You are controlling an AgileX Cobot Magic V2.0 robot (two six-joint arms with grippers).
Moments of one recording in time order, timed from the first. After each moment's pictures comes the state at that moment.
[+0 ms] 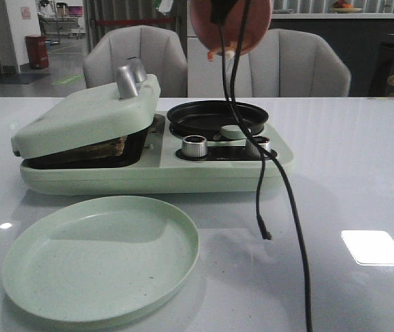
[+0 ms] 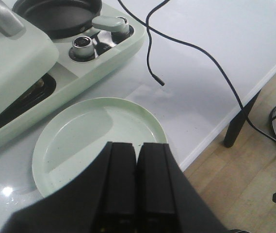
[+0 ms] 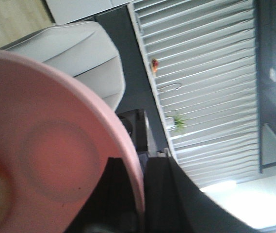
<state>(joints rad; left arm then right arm) -0.64 0.66 -0.51 -0.40 0.47 0.42 0.59 2.19 -1.99 -1.70 0.86 0.53</state>
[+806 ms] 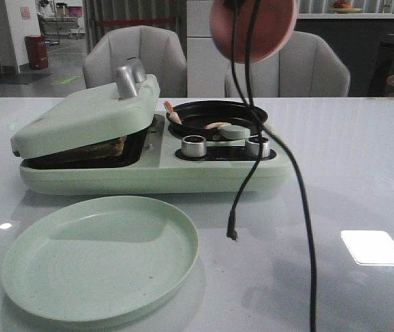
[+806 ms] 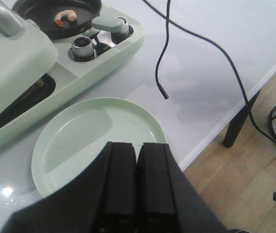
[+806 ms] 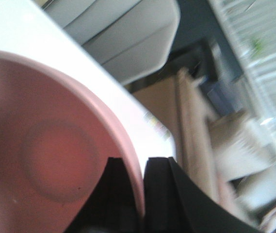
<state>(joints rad) -0.64 0.66 -0.51 -0.40 0.47 0.42 0.54 2.04 -2.00 -1.11 0.98 0.36</state>
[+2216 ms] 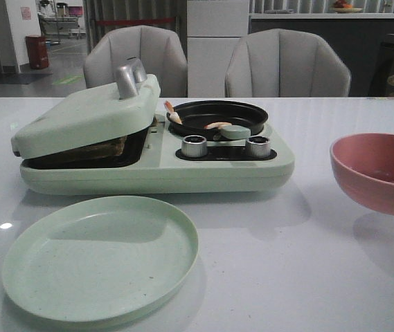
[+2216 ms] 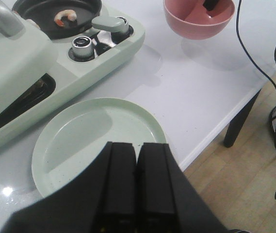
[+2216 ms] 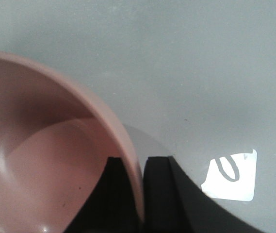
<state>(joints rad) -0.64 0.66 -0.51 -0.40 0.47 0.42 -0.17 1.72 -1.07 0.35 0.70 -0.25</state>
